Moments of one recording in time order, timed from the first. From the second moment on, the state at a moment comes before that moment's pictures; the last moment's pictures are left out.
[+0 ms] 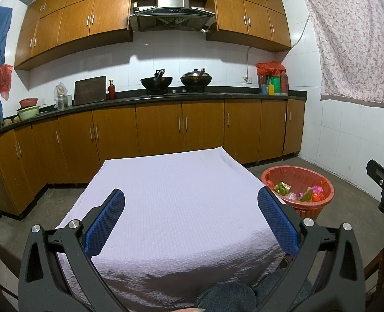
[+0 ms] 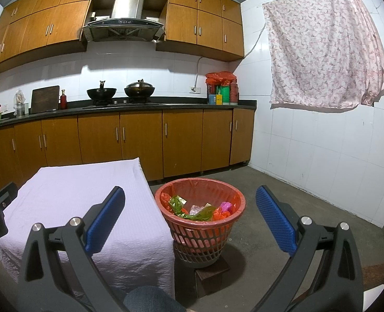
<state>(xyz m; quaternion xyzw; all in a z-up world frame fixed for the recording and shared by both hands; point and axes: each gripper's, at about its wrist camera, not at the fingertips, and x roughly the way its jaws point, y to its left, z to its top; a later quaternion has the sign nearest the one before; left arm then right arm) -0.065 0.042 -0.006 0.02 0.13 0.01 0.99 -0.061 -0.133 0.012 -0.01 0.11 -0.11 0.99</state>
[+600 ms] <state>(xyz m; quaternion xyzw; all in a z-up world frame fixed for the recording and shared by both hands) -0.068 0.041 -0.012 0.01 0.13 0.01 0.99 -0.061 -0.133 0.012 -0.01 0.11 -0.11 0.99</state>
